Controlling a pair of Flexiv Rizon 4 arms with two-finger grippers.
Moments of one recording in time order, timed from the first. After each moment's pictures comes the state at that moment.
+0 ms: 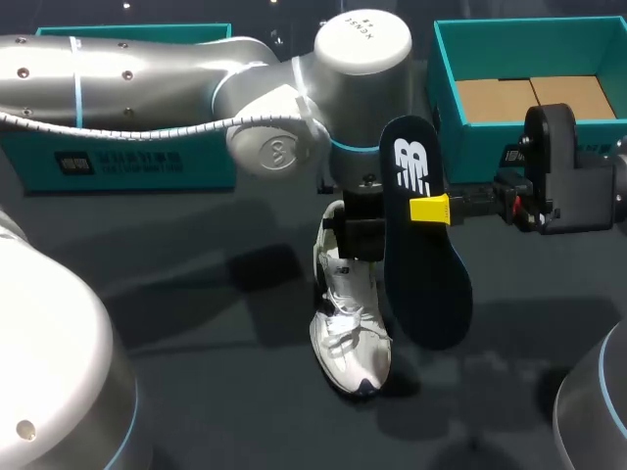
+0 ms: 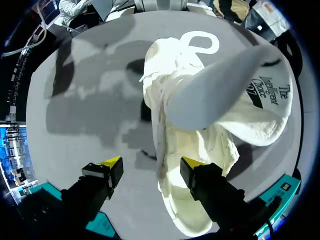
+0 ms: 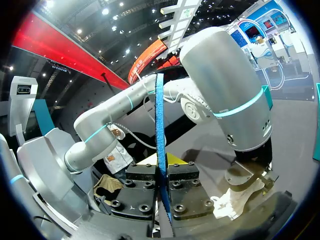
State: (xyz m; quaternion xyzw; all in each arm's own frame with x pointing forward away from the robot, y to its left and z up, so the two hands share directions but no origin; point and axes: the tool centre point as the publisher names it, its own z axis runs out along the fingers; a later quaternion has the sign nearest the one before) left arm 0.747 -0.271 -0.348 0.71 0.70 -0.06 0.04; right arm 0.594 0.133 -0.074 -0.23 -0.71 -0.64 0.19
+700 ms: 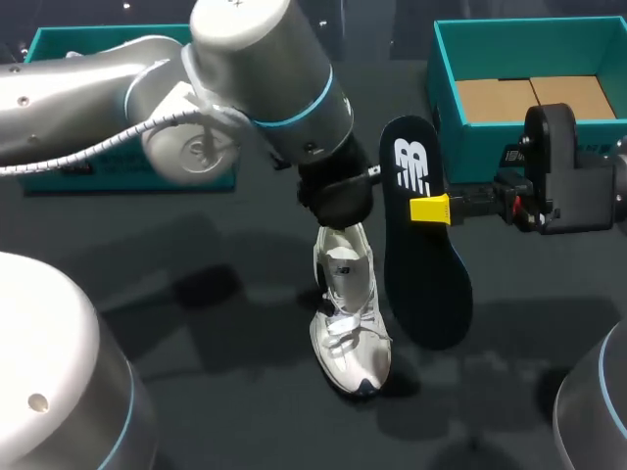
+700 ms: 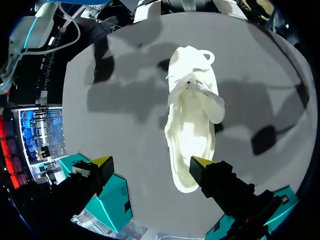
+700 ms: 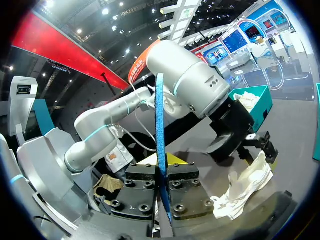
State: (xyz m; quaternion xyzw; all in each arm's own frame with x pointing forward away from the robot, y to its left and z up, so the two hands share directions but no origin) left arm 0.766 -0.260 -0.264 0.66 0.72 -0.13 0.19; right arm 0.594 0.133 -0.074 -0.23 -0.71 -0.64 0.19
